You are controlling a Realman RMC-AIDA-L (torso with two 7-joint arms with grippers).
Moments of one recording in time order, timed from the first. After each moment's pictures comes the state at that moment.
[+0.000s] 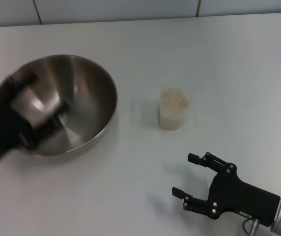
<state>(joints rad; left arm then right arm) -0.32 -2.07 0.63 0.20 1.44 1.80 -0.51 0.29 2.08 0.00 0.02 -2.43 -1.50 0.31</state>
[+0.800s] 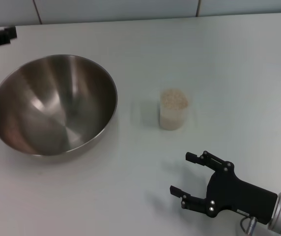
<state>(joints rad) -0.40 -2.06 0.78 1.23 2.05 1.28 -2.01 0.31 2.08 0.00 0.02 -2.43 -1.48 0.31</state>
